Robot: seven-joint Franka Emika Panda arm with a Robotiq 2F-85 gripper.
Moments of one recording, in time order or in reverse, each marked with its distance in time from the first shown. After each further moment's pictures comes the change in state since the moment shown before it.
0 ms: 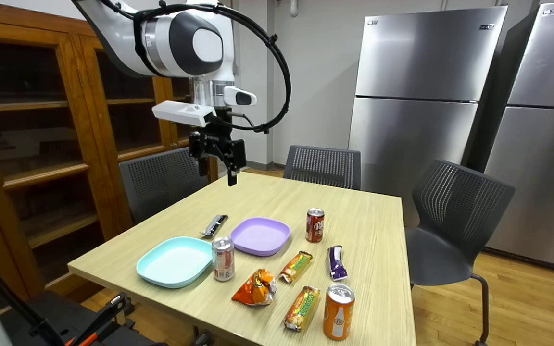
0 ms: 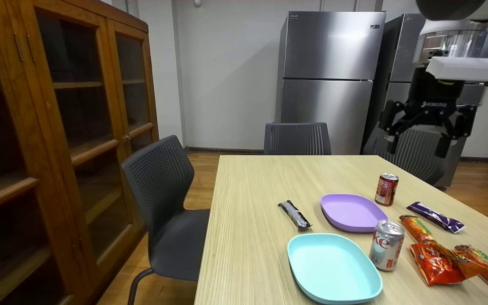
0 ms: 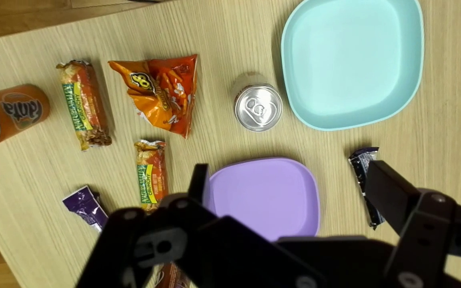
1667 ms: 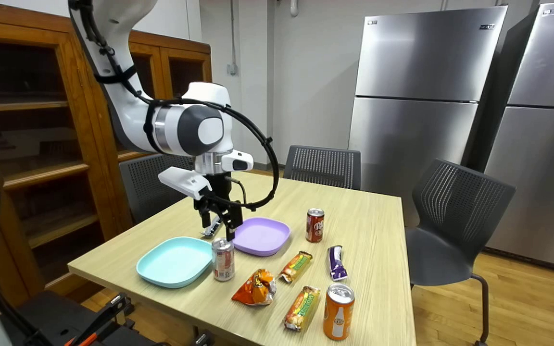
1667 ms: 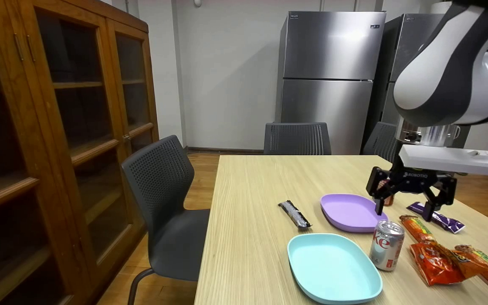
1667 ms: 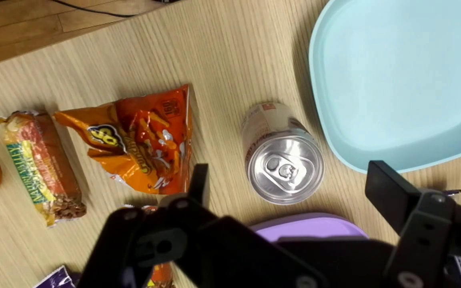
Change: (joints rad) arm 0.008 0.329 0.000 -0.067 -0.038 0.375 0.142
